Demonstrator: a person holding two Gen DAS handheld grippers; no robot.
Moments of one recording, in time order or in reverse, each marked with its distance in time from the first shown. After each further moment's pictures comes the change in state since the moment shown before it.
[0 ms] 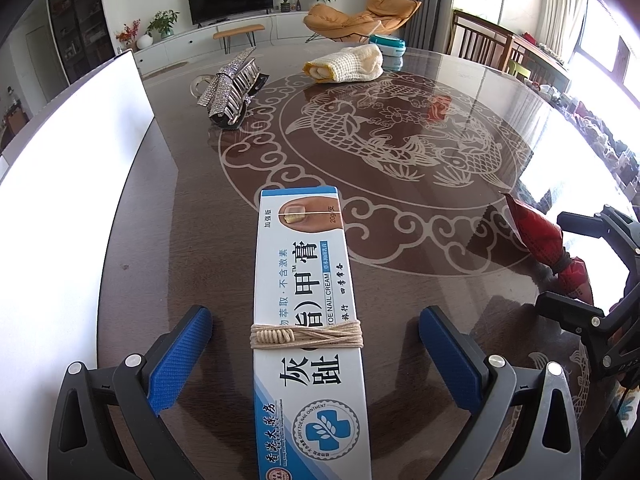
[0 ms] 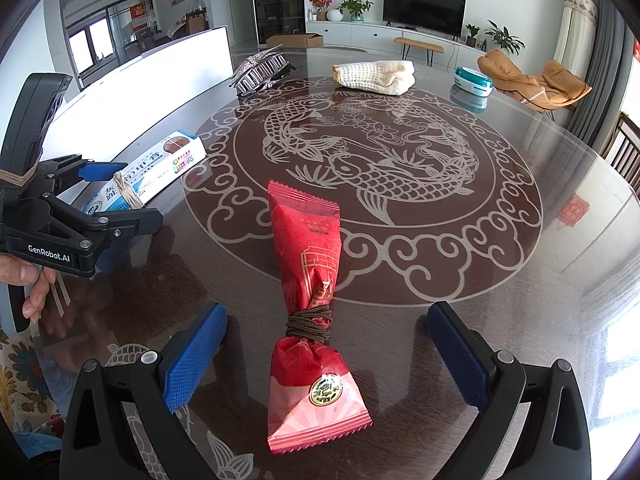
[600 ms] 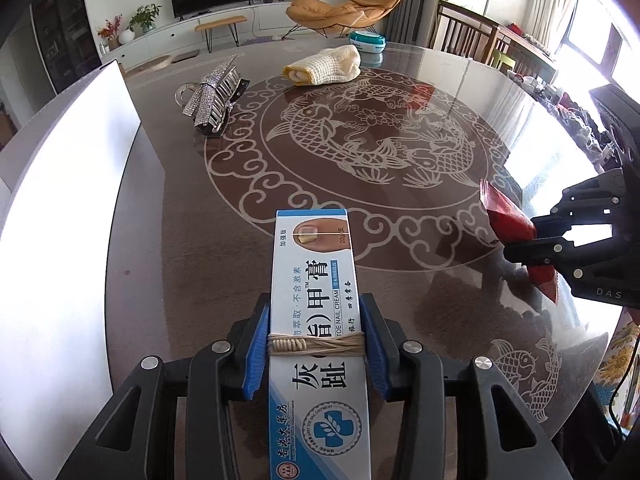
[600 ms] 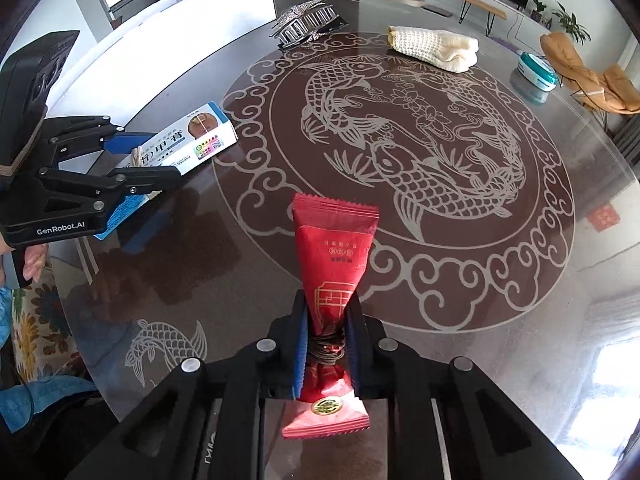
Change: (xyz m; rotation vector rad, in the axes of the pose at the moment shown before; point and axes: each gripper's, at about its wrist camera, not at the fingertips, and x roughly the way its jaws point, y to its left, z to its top) left arm -0.029 -0.005 0.003 0.005 0.004 -0.050; right arm 0.004 0.006 0.038 -0.162 0.266 0.097
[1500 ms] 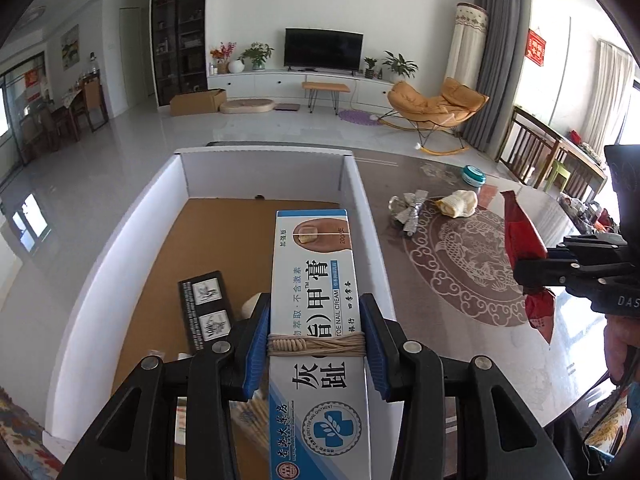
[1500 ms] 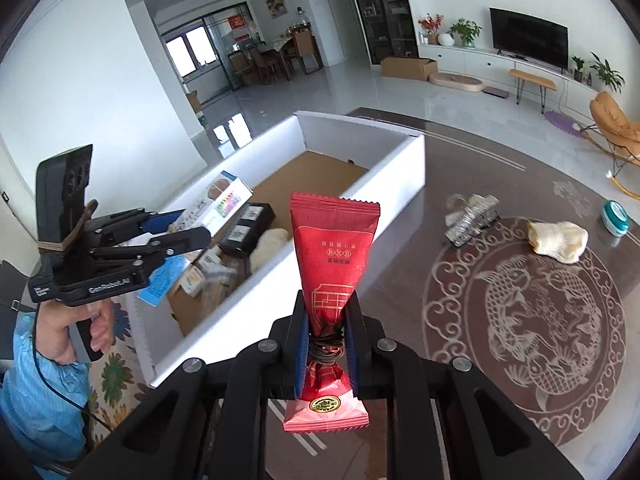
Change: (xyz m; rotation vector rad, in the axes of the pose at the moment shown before) left arm -0.193 0.196 -0.050 -0.305 -0.250 0.183; right arm -0.105 0.166 0.139 -0.046 -0.355 0.341
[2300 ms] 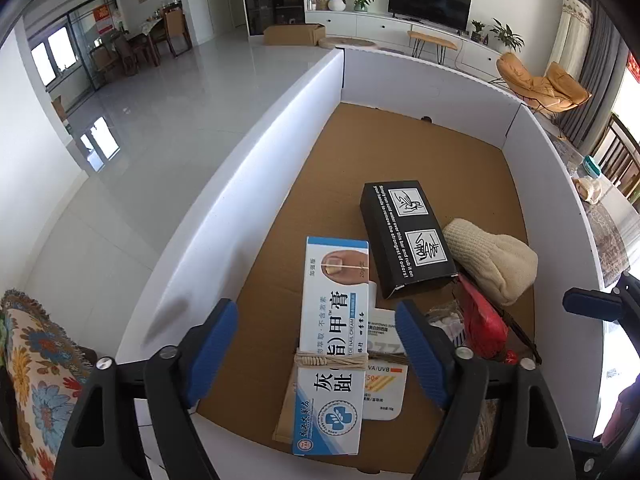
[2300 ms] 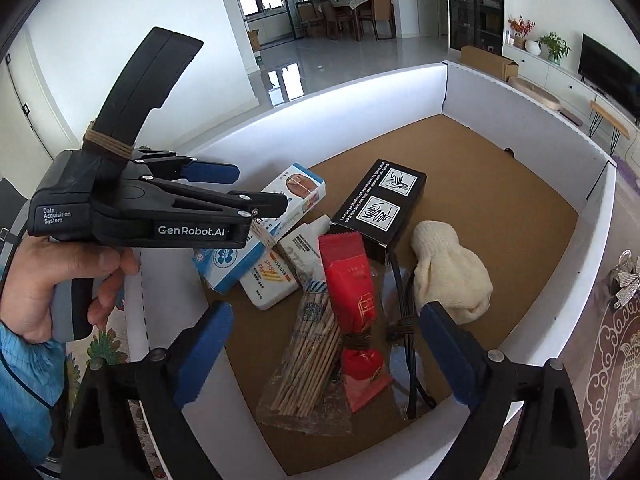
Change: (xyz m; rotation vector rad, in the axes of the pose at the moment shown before) left arm 0.050 0.119 -0.057 -0.159 0.195 0.275; right arm 0.161 0.135 -0.009 -0.228 0.142 0.023
